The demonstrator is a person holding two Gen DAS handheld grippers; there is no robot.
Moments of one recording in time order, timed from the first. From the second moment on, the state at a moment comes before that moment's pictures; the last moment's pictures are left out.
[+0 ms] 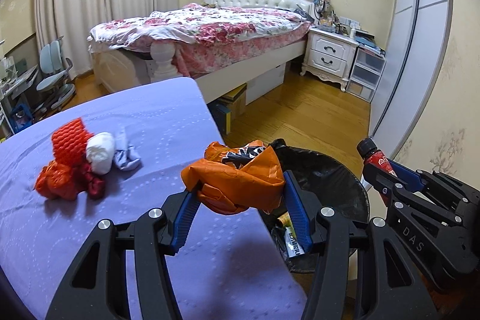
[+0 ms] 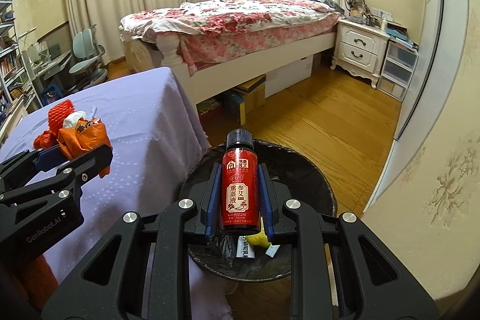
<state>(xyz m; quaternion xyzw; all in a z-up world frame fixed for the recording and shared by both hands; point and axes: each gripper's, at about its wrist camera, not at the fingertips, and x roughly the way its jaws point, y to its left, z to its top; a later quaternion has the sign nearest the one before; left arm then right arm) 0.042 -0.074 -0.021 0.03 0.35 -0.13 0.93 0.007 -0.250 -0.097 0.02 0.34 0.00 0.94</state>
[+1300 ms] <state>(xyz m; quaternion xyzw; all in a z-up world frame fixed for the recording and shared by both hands) 0.059 -0.072 -0.037 0.06 0.36 -0.08 0.93 0.015 -0.278 -0.112 0.04 0.35 -0.03 0.94</state>
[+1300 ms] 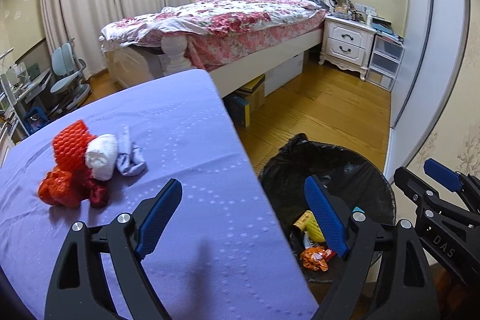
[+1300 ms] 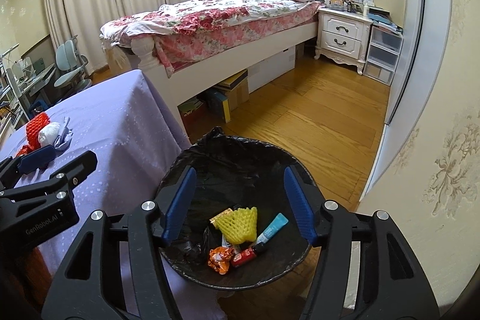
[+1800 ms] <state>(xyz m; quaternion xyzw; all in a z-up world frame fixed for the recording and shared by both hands) 0.048 0.017 -0.038 0.02 0.37 0.01 0.93 0.024 -0.203 -0.110 0.02 0.36 0.04 0.93</state>
